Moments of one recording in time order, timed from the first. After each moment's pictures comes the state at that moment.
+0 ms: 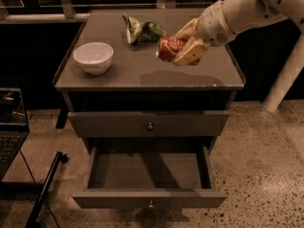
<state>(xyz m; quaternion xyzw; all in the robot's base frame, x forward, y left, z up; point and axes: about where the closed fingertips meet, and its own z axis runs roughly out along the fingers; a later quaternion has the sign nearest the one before) 0.646 -0.104 0.939 -0.65 0.63 0.12 0.41</state>
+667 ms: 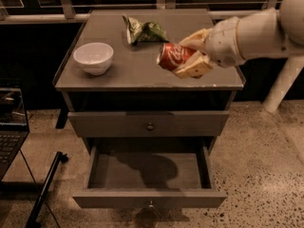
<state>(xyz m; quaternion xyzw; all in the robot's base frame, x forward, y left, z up) 0.588 -0.100 0.949 -0.61 0.63 0.09 0.48</state>
